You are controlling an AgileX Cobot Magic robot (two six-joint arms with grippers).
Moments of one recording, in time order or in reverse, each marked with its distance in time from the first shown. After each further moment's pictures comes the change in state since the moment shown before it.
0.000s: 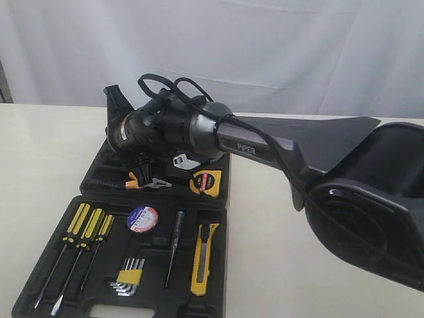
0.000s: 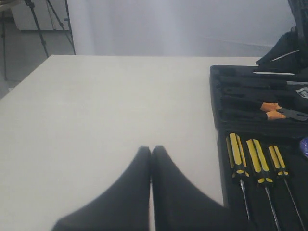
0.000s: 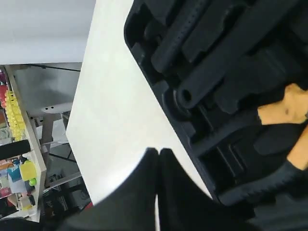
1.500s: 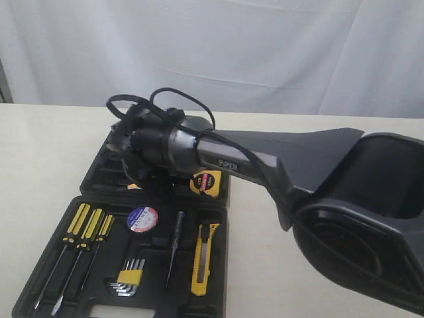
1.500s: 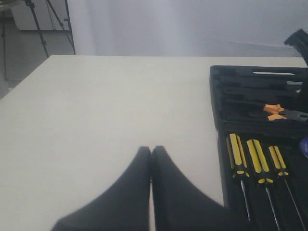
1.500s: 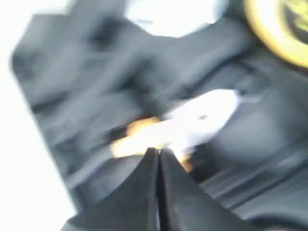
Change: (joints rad) left arm 0.000 0.000 0.000 0.000 0.000 0.000; right arm 0.079 -0.001 -0.003 -0.226 0.404 0.043
